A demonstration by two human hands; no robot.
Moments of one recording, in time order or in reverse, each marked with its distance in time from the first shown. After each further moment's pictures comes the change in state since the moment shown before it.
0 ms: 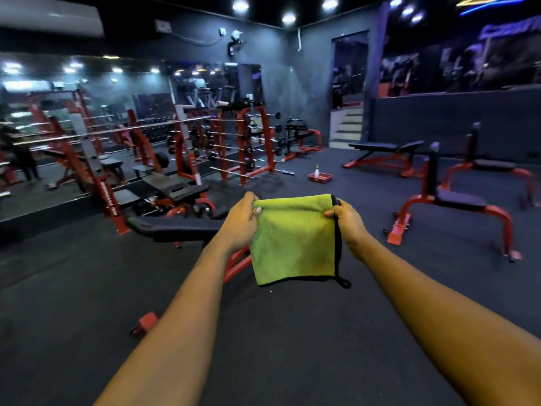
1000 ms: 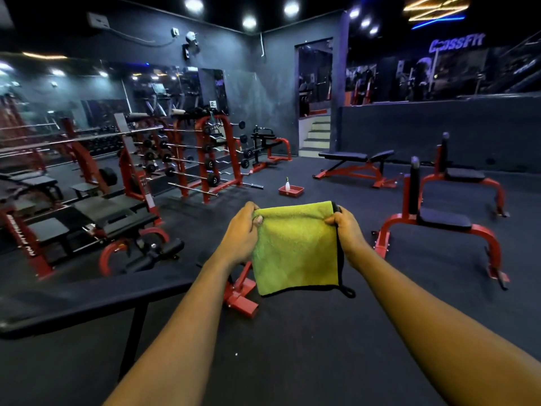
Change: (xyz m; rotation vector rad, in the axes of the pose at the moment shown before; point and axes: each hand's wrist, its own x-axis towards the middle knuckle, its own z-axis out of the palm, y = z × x) left_hand 0.399 -0.103 0.184 -0.091 0.030 0.162; right_hand 0.420 0.065 -0.074 -0.022 0.146 0.009
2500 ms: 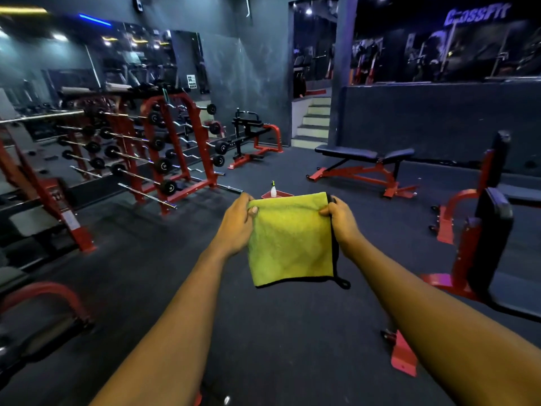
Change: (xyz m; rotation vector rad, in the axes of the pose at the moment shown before) left_hand 0.789 -0.409 0.404 -0.014 -0.010 -0.042; right_hand 0.964 0.162 -0.009 -0.046 -0.011 -0.022
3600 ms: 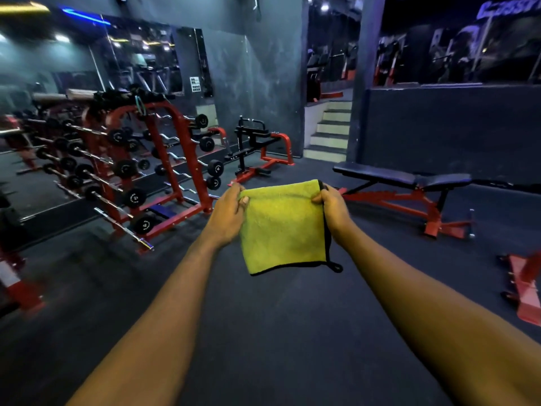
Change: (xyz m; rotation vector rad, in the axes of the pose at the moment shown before) left_hand 0.598 -0.295 0.162 0.065 0.041 0.006; right_hand 0.708 0.070 0.092 0.060 -0.080 -0.086
